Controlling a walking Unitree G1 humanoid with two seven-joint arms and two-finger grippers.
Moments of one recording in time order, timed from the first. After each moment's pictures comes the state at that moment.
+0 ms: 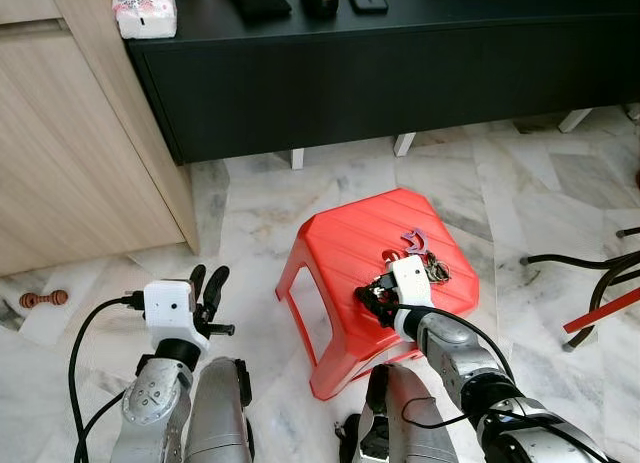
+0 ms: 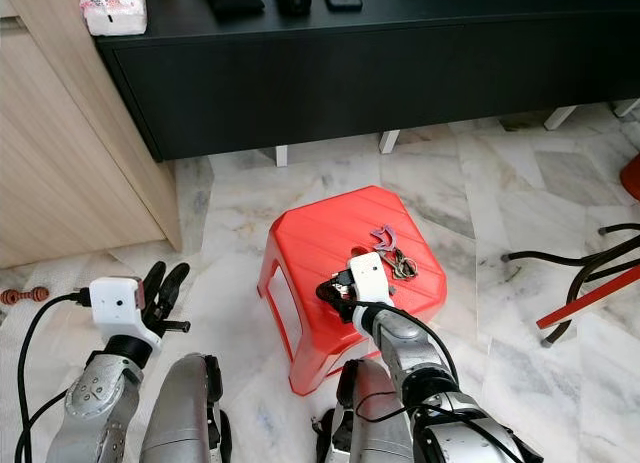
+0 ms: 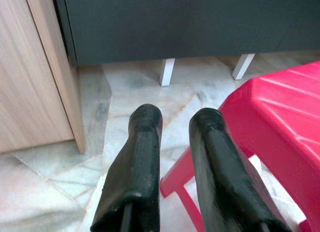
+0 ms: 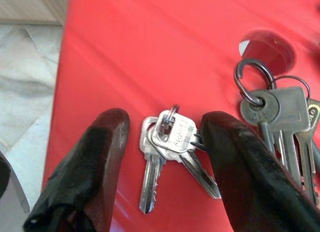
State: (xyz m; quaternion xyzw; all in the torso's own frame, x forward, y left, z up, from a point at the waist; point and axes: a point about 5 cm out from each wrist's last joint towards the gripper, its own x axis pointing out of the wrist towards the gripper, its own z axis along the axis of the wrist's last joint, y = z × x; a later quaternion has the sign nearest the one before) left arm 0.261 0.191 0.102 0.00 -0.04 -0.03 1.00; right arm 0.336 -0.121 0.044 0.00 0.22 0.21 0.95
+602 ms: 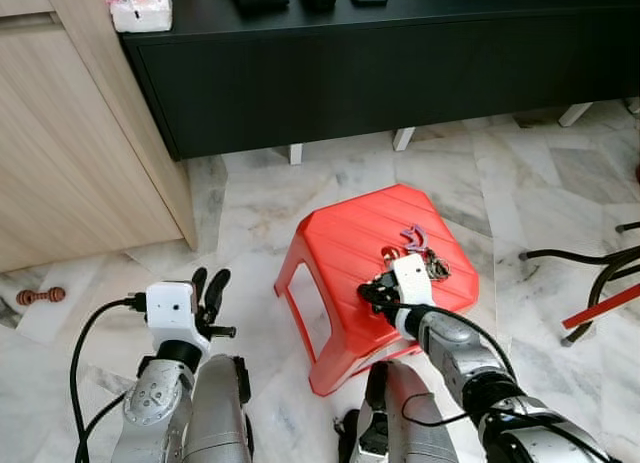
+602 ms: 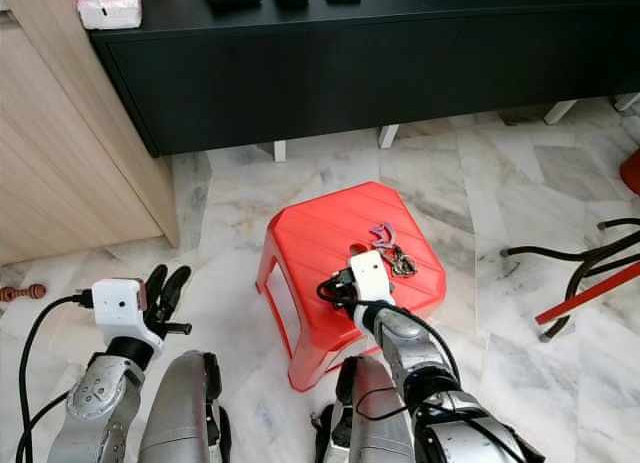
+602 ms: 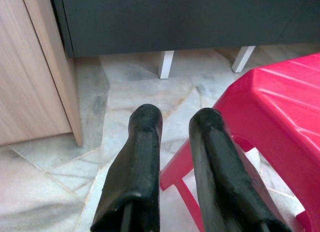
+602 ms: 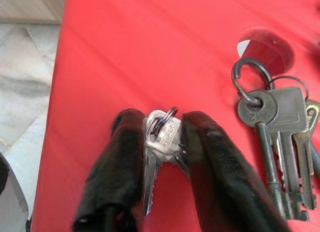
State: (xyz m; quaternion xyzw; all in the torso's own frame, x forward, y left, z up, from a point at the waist) left arm 0.261 0.191 0.101 -0.01 -0.04 -0.03 1.00; right arm 0.338 -0.121 0.048 -0.01 0.21 0.22 0.95
